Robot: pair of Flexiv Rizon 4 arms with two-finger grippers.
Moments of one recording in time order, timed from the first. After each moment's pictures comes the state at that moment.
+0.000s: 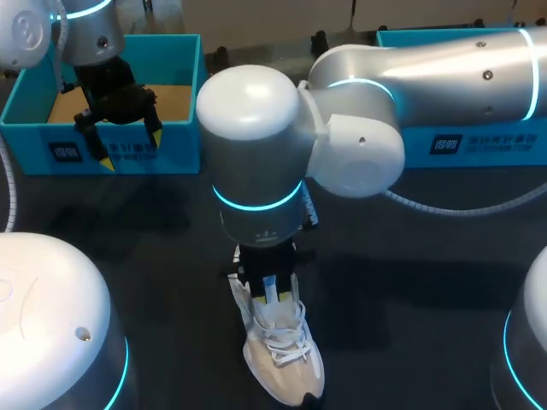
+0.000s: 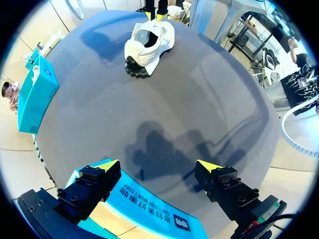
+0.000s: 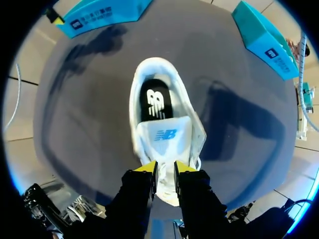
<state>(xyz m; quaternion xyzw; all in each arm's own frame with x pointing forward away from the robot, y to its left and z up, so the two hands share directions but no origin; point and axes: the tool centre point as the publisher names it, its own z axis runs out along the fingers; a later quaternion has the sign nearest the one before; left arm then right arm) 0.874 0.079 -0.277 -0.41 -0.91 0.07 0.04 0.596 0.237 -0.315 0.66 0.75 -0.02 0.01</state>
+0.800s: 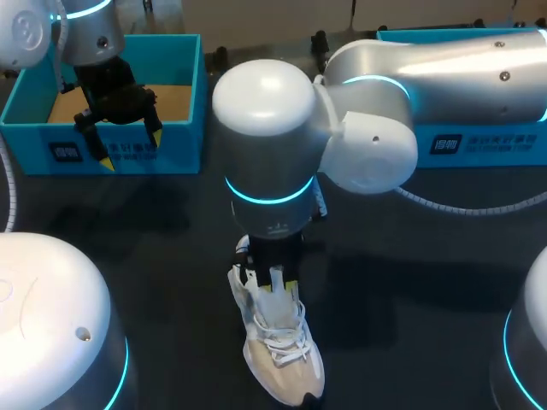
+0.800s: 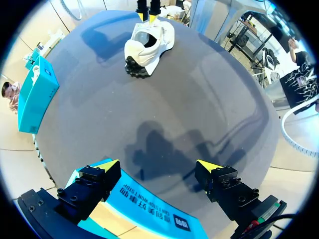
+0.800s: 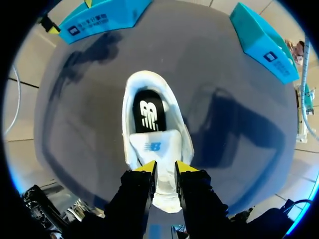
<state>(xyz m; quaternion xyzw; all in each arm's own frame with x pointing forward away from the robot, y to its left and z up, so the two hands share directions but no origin) 0.874 0.079 -0.277 -0.41 -0.91 0.07 0.04 0.615 0.228 -0.314 0.65 0.76 0.00 0.02</state>
